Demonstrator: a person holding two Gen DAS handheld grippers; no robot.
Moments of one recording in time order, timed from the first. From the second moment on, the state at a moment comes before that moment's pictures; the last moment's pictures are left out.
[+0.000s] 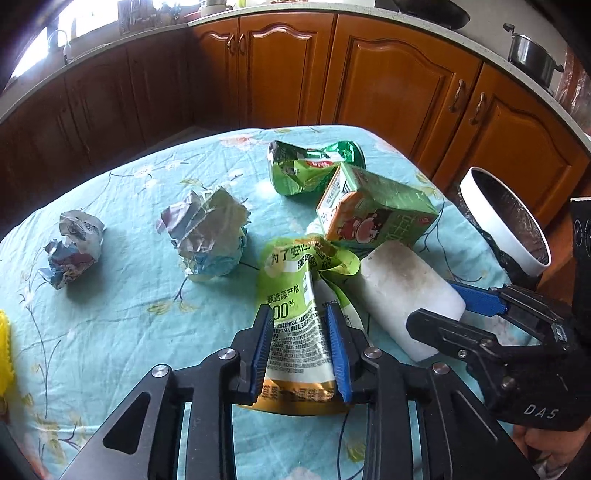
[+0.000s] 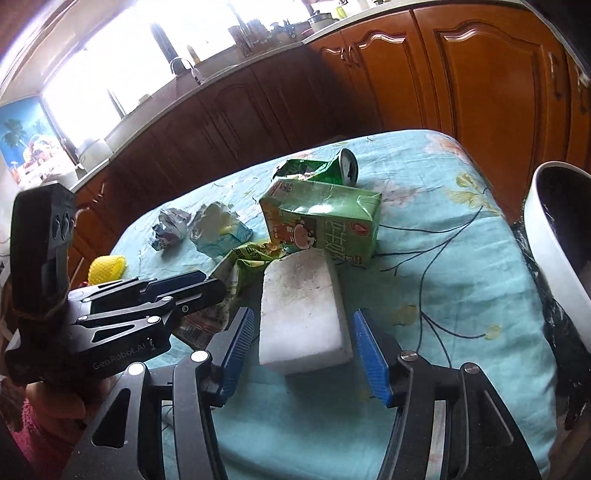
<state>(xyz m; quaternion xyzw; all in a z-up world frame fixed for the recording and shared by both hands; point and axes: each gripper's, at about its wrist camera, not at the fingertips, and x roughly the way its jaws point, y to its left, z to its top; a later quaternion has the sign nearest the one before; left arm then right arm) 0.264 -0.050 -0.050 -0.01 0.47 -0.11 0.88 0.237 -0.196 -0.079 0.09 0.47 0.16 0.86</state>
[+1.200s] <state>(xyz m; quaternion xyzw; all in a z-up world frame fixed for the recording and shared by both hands) 0.199 -0.133 0.007 -0.02 0.41 -0.23 0.88 0.141 -0.363 -0.018 0.19 0.39 0.08 0.90</state>
